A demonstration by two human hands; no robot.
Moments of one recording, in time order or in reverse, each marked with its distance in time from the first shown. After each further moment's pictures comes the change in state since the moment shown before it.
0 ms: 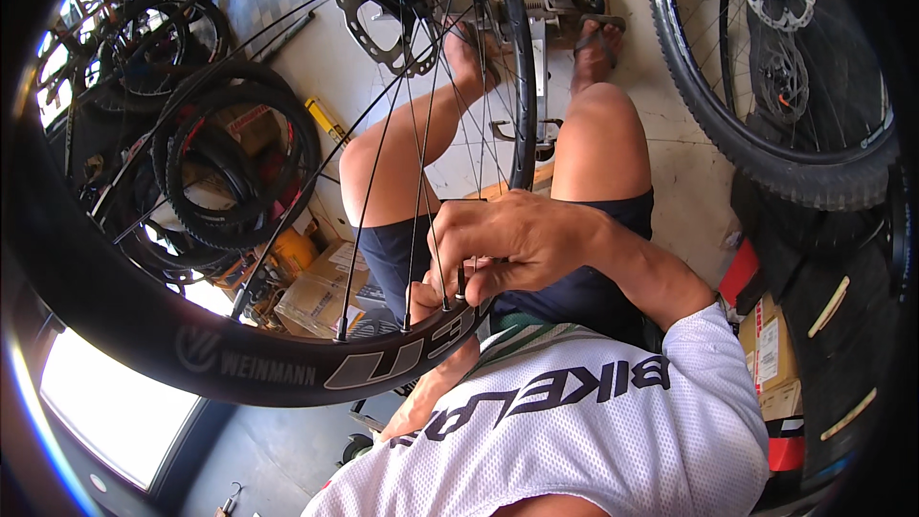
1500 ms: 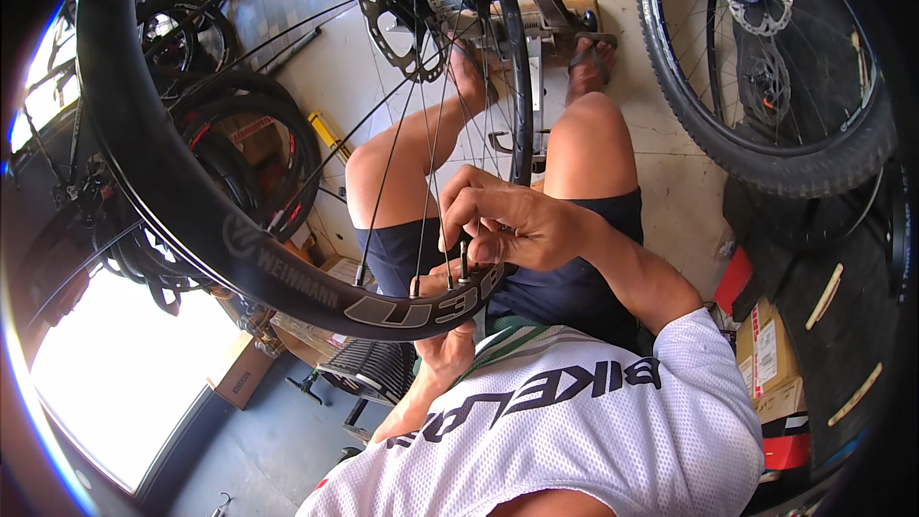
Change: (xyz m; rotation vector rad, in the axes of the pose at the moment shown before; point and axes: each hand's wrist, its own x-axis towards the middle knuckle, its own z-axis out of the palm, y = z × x) left_hand -0.010 -0.005 -0.015 0.055 -0.052 0.075; right_hand -0.004 0.001 0.010 0.176 0.202 -0.027
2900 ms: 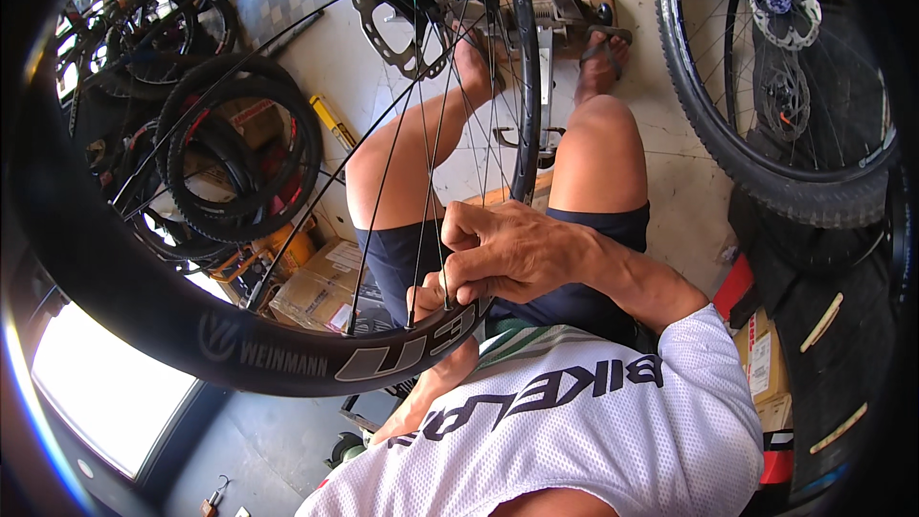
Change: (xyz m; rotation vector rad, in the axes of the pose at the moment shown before) left_hand 0.002 0.006 0.010 0.190 0.081 -0.101; right_hand 0.001 0.002 0.001 -0.484 -0.121 -0.119
